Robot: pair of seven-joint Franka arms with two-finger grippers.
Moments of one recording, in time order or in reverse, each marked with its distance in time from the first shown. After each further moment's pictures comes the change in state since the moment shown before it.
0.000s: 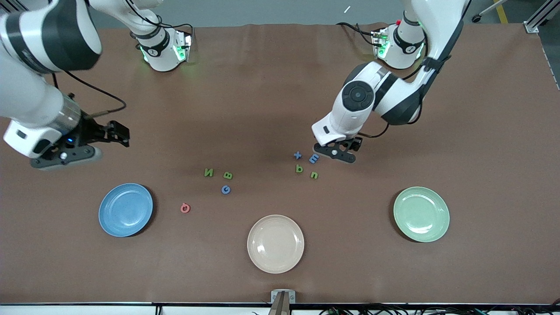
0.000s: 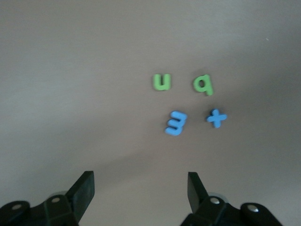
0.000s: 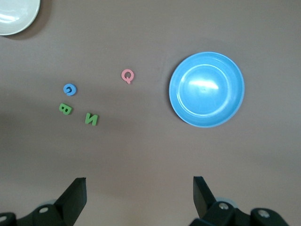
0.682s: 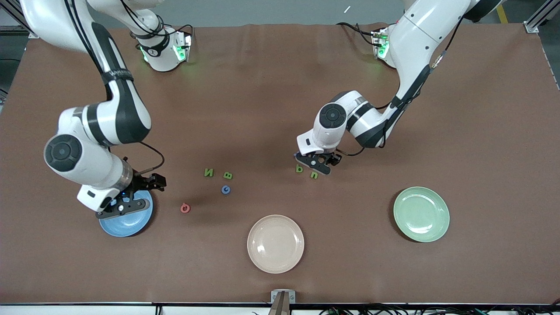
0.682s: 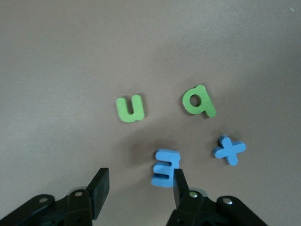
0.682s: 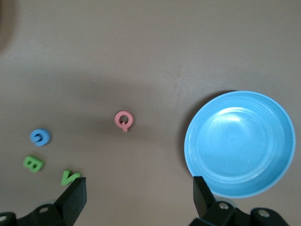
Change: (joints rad) left arm -0.030 0.227 0.001 0.032 0.230 0.187 -0.017; right arm 0.017 0.302 -0.009 0.006 -0.004 0.333 0.000
